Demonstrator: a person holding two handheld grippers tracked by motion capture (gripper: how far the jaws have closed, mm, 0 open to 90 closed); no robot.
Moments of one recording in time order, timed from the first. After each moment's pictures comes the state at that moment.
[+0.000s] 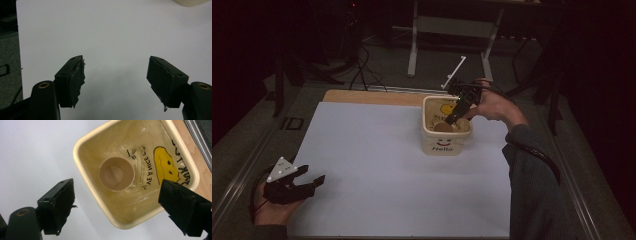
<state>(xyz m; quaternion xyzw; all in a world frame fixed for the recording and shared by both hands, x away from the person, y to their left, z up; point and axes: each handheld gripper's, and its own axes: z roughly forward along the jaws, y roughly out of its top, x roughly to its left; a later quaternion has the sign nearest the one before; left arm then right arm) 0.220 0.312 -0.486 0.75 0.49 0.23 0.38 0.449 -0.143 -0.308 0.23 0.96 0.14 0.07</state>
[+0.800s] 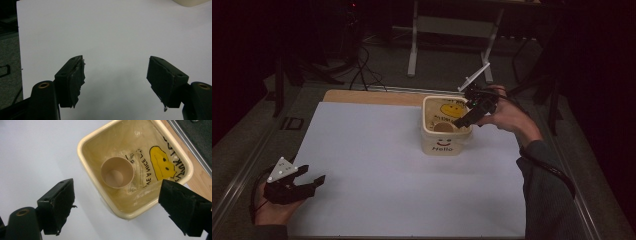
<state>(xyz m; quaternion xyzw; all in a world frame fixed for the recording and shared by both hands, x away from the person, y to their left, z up) 0.220 0.311 -0.486 0.75 0.49 0.23 0.38 0.424 -0.183 -0.307 0.25 0.94 0.22 0.09</state>
